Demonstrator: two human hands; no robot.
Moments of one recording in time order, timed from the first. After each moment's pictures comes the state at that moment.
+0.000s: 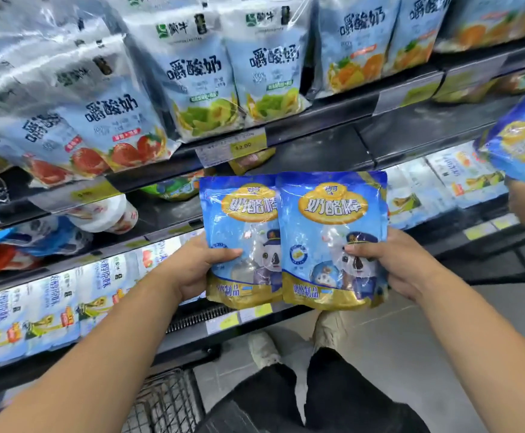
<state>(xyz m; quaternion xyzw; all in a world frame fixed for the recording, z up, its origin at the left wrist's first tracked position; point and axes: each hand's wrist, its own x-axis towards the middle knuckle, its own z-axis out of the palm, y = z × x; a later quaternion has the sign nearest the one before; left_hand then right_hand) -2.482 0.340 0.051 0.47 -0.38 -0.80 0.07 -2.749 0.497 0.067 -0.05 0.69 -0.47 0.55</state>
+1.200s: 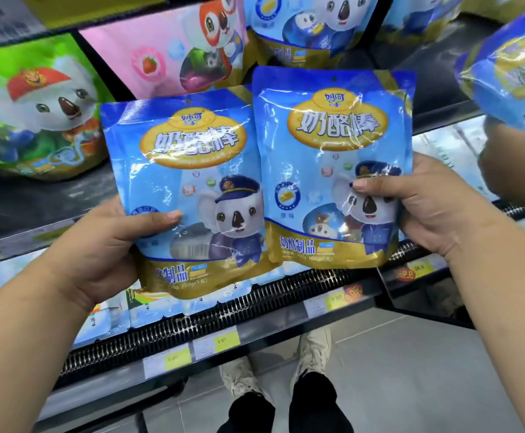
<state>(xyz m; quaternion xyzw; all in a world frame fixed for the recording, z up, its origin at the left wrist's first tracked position) -2.532 0.295 -0.040 0.45 -0.41 -0.77 0.18 -2.830 0.423 -0.043 -0.16 0.62 -0.56 0.53</state>
